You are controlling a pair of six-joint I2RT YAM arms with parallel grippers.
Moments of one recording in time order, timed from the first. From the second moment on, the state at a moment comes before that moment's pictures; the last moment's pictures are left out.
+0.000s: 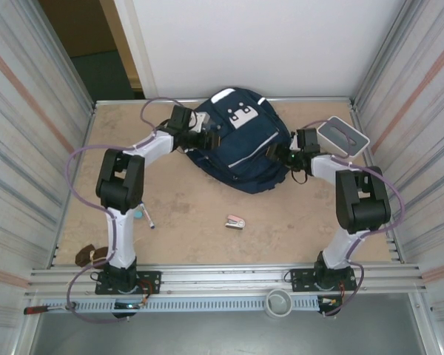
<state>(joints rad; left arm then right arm) -0.35 2.08 1.52 -0.28 0.44 -0.21 0.14 1.78 1.02 -0.06 -0.31 0.55</state>
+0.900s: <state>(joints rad) -0.67 1.63 1.18 -0.25 0.17 0.19 0.15 1.81 1.28 -0.33 -0.27 0.39</state>
